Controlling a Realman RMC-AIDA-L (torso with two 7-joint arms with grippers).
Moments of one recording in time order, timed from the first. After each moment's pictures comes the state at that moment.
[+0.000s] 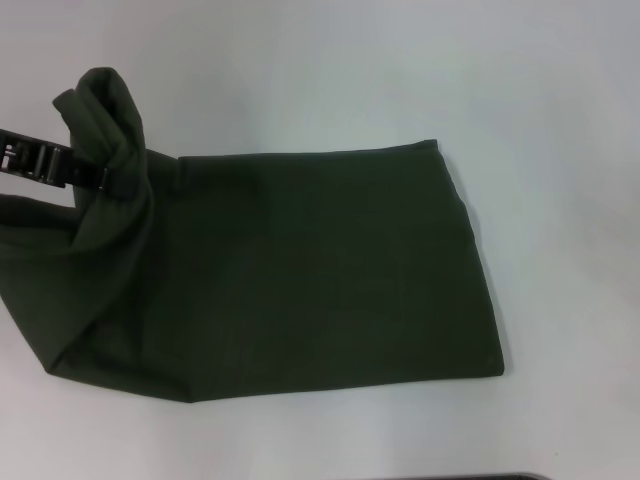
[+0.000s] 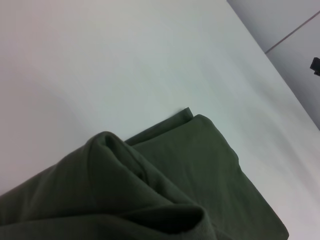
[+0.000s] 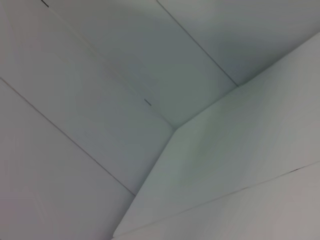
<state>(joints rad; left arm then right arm) -0.66 -1.99 -2.52 -1.07 -0.73 1.95 -2.30 0.40 1.92 -0.11 -0.59 -2.08 -1.74 1.86</state>
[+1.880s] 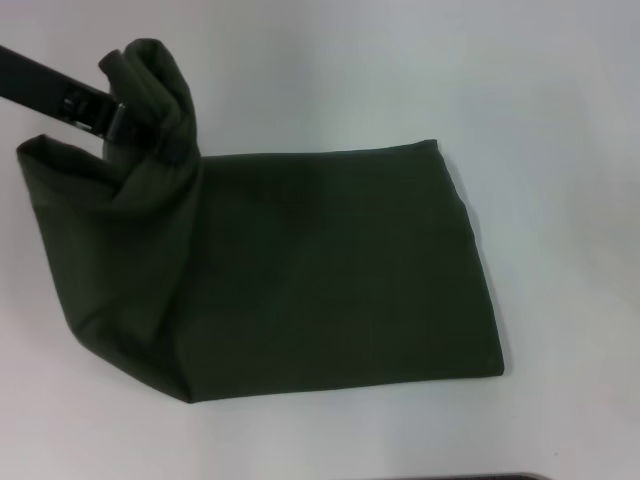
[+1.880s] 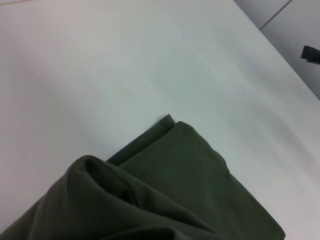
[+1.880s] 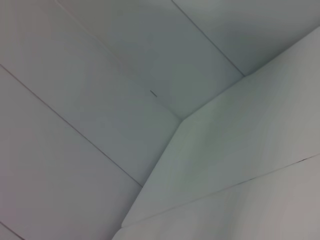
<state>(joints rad) -0.75 -2.05 -2.36 -1.27 -0.73 1.99 -2.47 0.40 1.91 -0.13 -0.59 -2.09 -1.77 1.88</state>
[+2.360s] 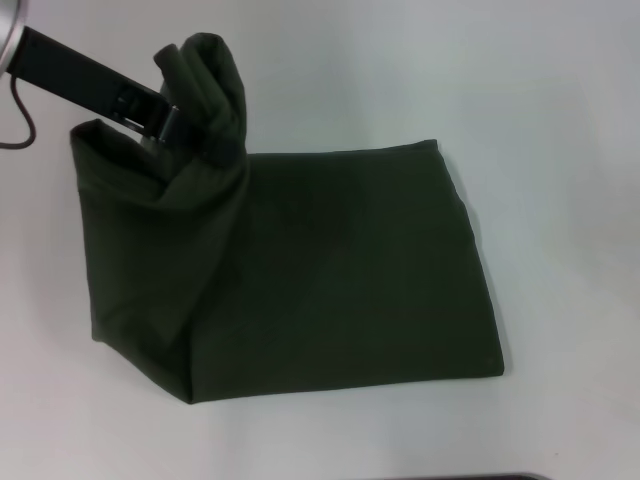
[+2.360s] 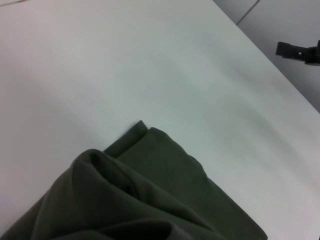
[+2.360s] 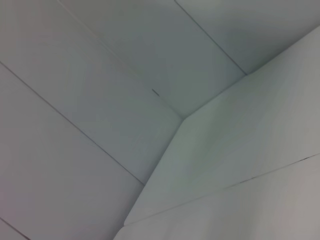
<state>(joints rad) -0.78 -2.11 -2.33 -1.33 -0.73 2.00 -2.49 0.39 1.90 -0.13 -0.59 -2.09 -1.78 1.88</state>
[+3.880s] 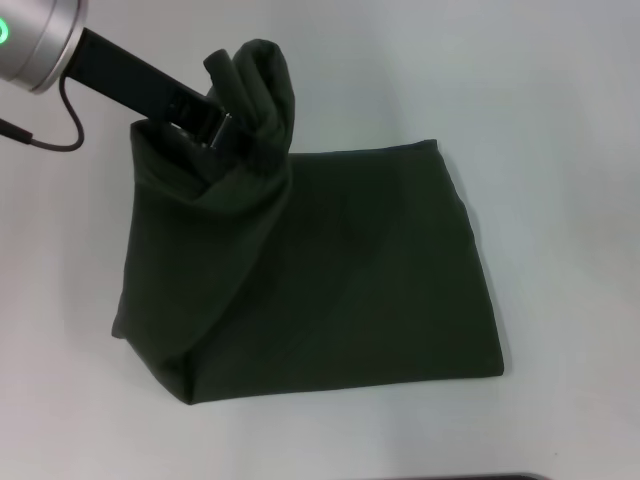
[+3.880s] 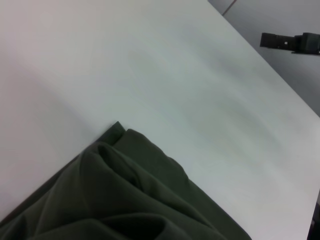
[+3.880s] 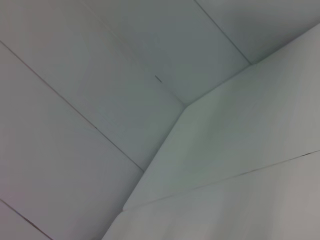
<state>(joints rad) -0.80 -2.16 -2.26 -1.39 -0.73 1.99 -2.56 0.41 1.87 -0.17 -0.59 -2.09 -1.79 1.89</state>
